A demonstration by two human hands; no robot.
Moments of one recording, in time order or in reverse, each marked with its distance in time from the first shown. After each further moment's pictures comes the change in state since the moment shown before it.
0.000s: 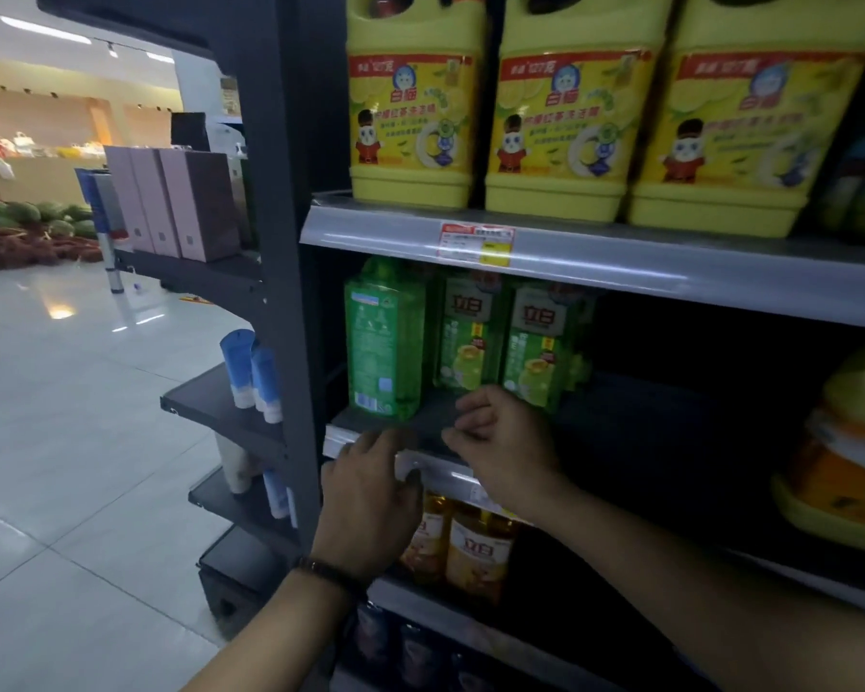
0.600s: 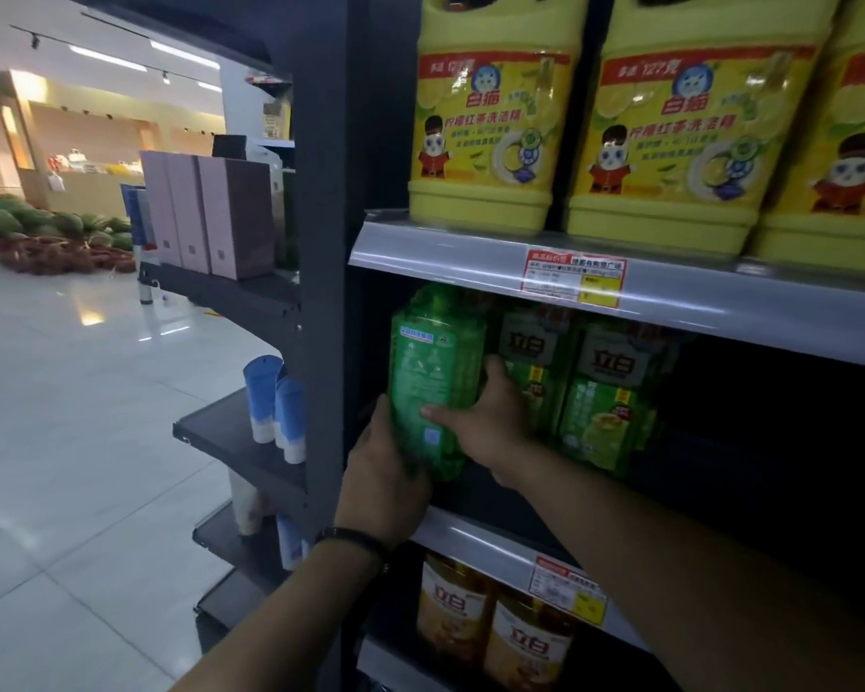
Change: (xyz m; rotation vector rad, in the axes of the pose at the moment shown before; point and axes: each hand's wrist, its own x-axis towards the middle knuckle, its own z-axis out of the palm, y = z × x) left_hand 0.101 -0.062 0.024 -0.382 0.151 -0.083; right_hand 0.142 -0.011 0.084 0.173 0.103 -0.038
